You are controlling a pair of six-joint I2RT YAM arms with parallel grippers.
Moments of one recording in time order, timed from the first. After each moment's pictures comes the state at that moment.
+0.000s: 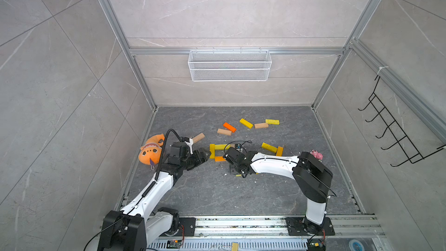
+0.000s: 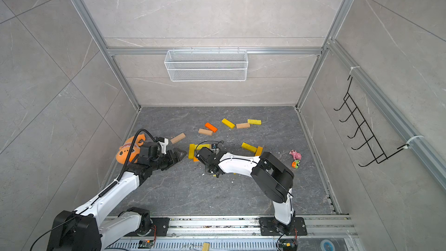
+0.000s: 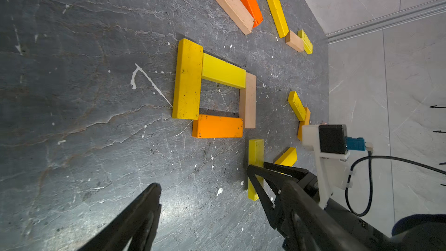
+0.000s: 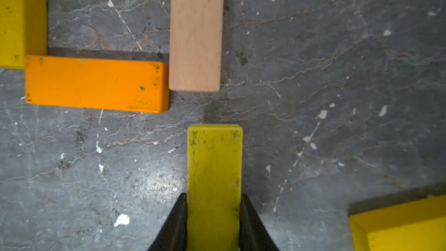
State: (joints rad) left arm -0.23 1.09 0.56 -0.21 0.43 -0.69; right arm 0.96 1.92 1.24 -0.57 0.26 0.81
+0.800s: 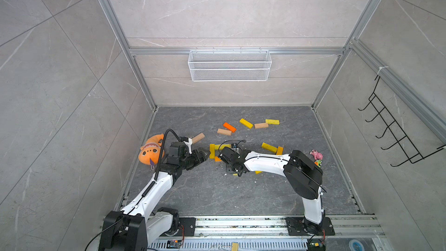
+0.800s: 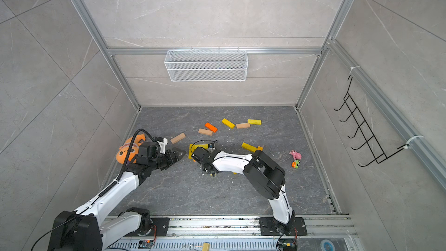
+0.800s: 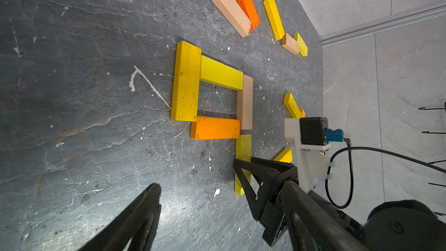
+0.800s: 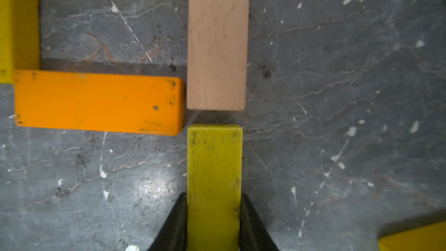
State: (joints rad) left arm -0.21 1.09 0.56 -0.20 0.46 -0.69; right arm 0.97 2.01 1.34 -0.60 0.29 0.82
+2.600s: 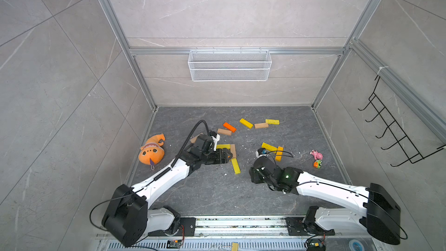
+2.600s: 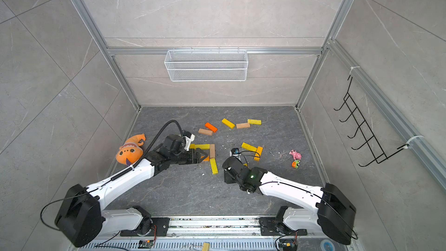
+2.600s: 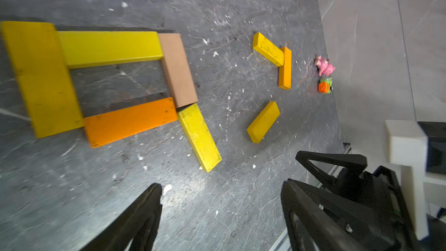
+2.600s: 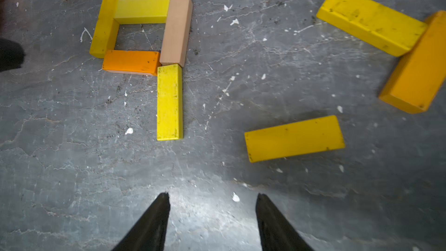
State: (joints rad) left arm -0.64 1.35 0.86 -0.31 0.33 -0.57; right arm 0.95 1.19 0.70 -0.45 0.29 0.72
